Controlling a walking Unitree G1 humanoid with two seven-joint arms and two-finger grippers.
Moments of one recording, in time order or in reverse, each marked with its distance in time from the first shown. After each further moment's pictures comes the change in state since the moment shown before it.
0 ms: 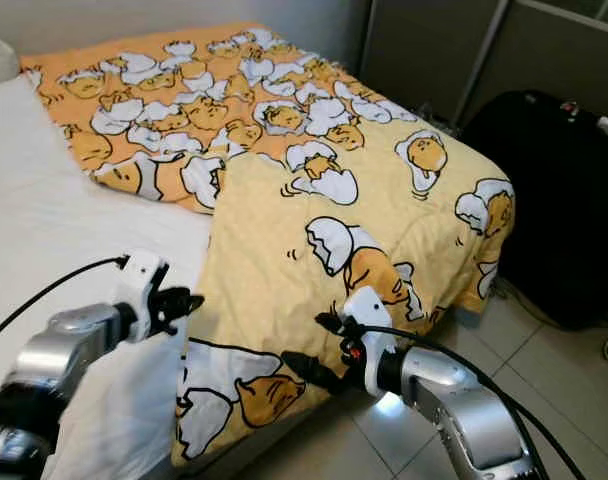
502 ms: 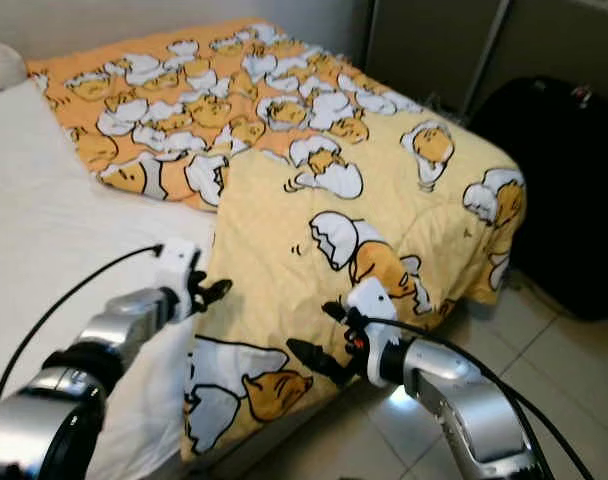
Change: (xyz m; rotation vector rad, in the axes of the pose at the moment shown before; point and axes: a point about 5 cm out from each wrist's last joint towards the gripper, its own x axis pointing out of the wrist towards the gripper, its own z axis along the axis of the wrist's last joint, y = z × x) left arm 0.046 -0.016 0.013 0.024 -0.015 0.130; right arm -0.002 -0.004 0.009 -0.034 -0.015 -0.035
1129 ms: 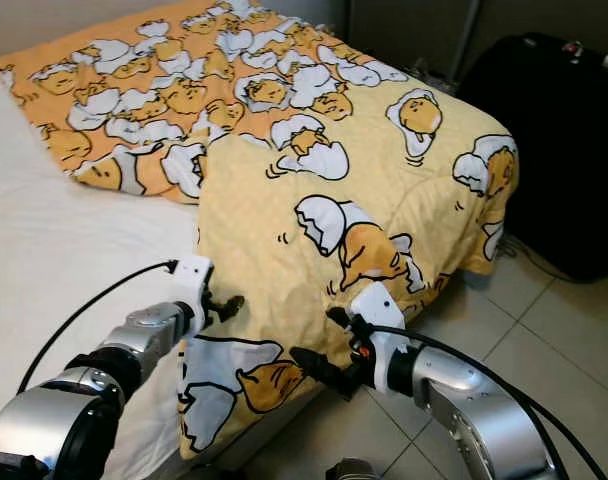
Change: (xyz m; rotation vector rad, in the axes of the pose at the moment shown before) left arm 0.007 -0.019 -0.023 -0.038 0.076 0.018; right arm -0.016 0.012 0.004 -0.011 0.037 -0.019
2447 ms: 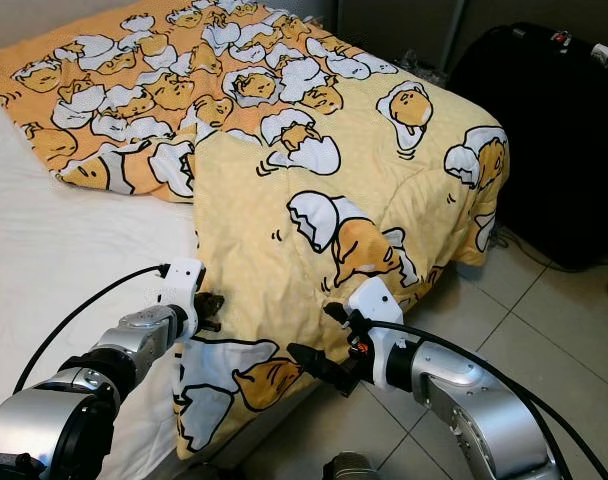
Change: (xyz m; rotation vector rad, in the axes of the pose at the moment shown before) left arm -0.003 0.010 -0.005 -0.051 0.023 0.035; right arm 0.001 0.001 0.009 -0.017 -0.011 0.016
